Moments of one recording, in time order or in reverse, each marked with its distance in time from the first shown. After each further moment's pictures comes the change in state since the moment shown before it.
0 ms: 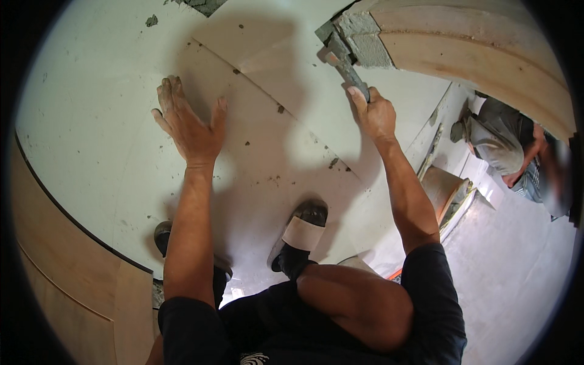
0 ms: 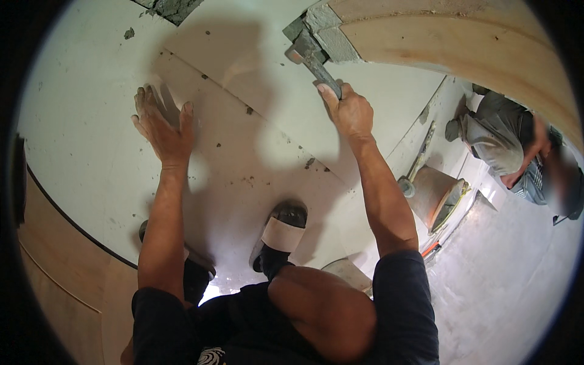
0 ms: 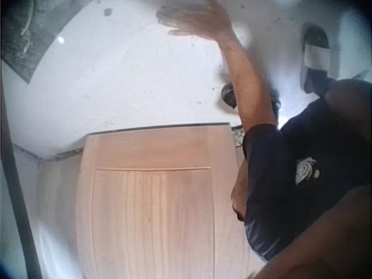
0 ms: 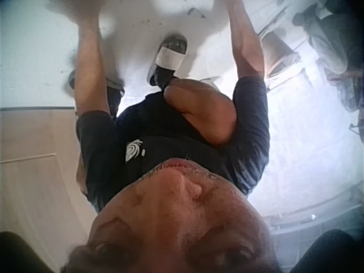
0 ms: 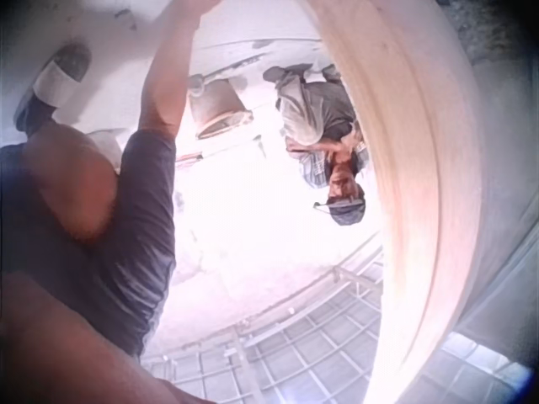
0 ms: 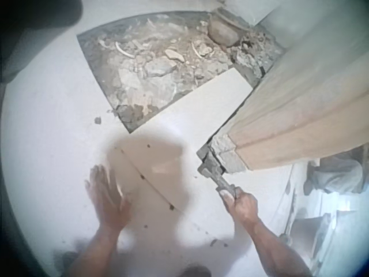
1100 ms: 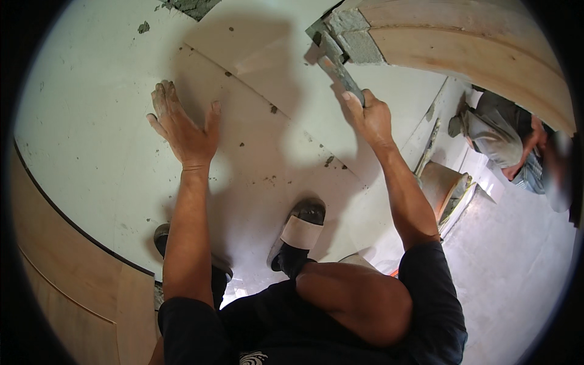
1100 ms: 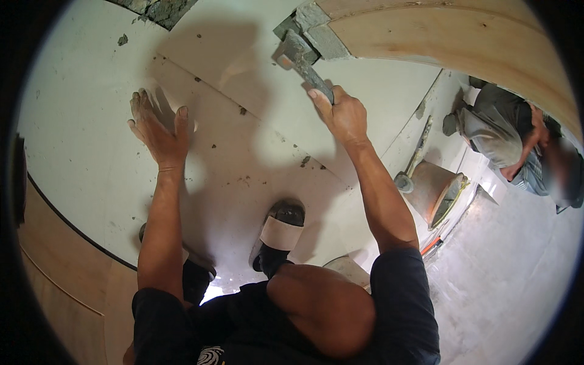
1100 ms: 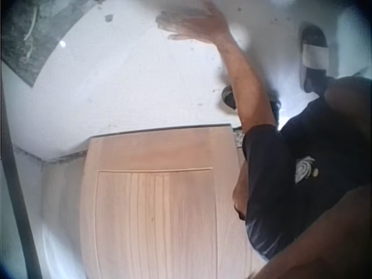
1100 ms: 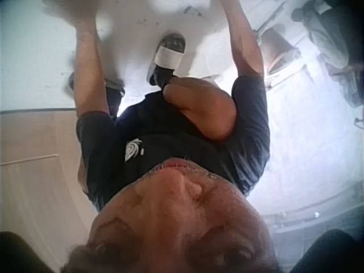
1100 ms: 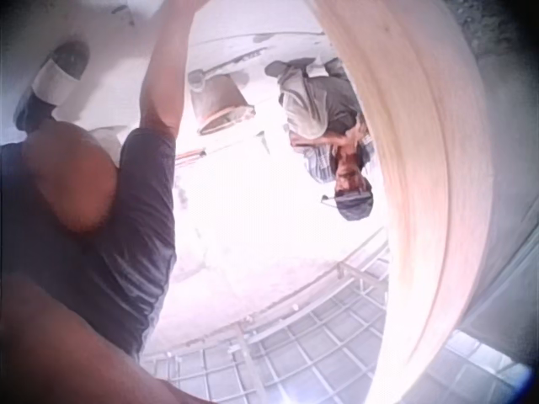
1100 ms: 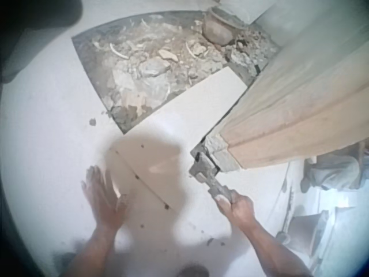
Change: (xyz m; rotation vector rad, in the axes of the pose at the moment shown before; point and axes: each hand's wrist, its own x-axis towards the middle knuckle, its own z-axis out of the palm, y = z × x) left_hand 0.000 0.001 -0.002 -0.008 -0.007 0.027; right_hand -0.004 -0.001 -0.006 0.084 -0.047 -0.003
